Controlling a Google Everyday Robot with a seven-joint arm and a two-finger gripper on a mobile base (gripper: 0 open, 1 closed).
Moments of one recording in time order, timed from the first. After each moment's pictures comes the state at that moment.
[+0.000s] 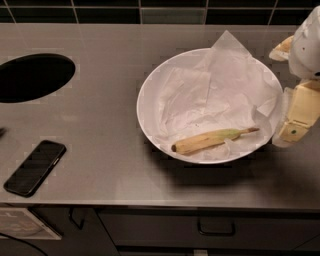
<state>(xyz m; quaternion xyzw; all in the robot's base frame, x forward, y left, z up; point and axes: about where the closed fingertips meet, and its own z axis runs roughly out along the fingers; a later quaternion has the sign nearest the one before) 0.438 -0.217 0.977 -0.60 0.78 -0.03 0.16</state>
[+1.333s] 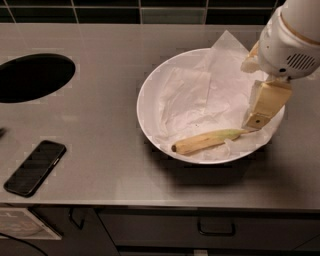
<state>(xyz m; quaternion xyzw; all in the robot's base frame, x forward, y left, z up) 0.459 -0.179 0.970 -0.63 0.76 -0.03 0.15</state>
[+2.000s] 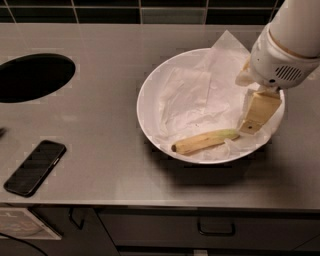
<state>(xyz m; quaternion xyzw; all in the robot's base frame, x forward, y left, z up) 0.463 -0.179 0.944 -0.62 0.77 -0.02 0.14</state>
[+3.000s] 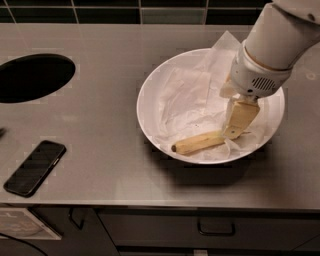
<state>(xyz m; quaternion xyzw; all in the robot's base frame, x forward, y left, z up) 0.475 -0.158 0.914 -0.64 0.76 0.00 0.12</state>
